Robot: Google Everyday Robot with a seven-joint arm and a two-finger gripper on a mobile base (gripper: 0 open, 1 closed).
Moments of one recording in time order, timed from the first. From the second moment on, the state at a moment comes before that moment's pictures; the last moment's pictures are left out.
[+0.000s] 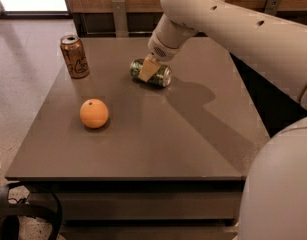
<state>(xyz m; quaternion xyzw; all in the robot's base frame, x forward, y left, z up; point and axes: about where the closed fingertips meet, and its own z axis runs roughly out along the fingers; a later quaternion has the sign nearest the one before) 0.706 -0.001 0.847 -0.53 0.80 0.03 0.27</state>
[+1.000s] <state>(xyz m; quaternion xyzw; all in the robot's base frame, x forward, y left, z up) 0.706 0.000 0.846 -0.54 0.80 0.03 0.27</state>
